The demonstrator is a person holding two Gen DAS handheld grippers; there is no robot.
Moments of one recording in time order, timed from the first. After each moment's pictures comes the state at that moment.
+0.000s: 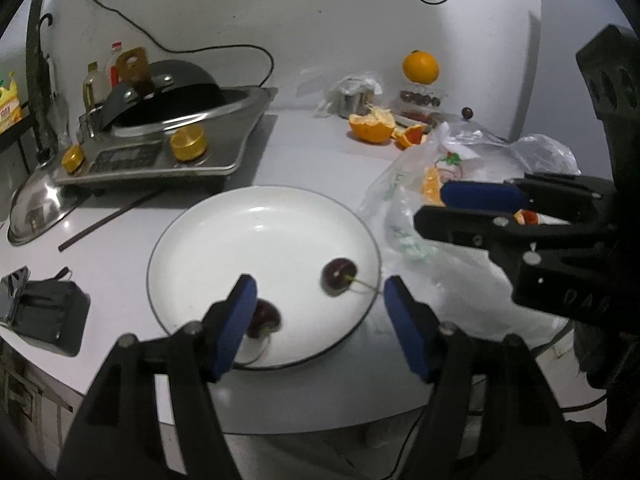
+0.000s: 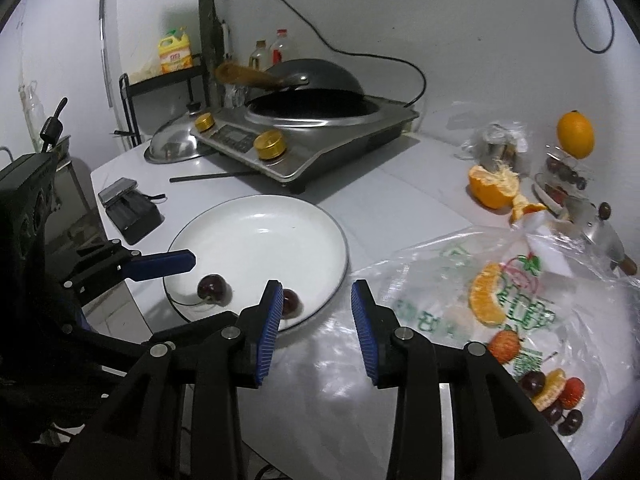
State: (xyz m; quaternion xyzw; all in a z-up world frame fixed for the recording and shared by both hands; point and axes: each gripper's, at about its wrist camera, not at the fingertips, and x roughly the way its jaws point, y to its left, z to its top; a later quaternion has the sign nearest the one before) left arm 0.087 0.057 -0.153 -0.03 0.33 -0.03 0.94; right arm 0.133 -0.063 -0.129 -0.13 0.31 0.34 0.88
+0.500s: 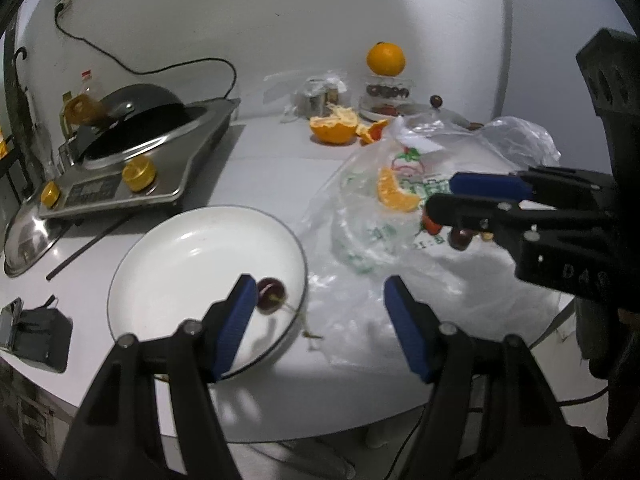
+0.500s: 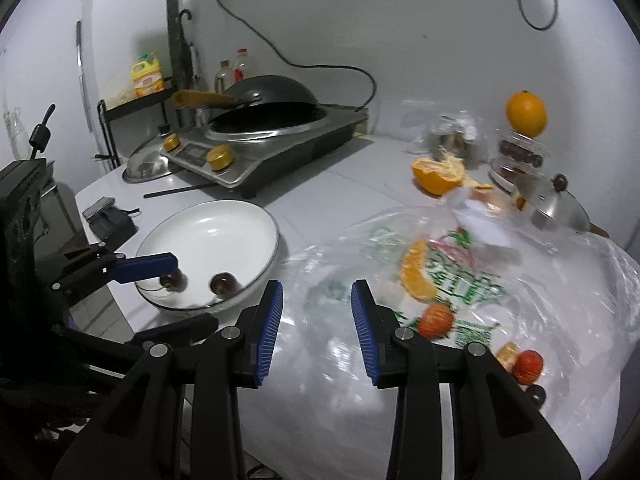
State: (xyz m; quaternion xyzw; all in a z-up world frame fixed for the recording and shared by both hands) left arm 0.096 0.000 -0.141 0.01 0.33 -0.05 0.94; right arm 0.139 -0.136 -0.125 -0.10 0.30 0.30 0.90
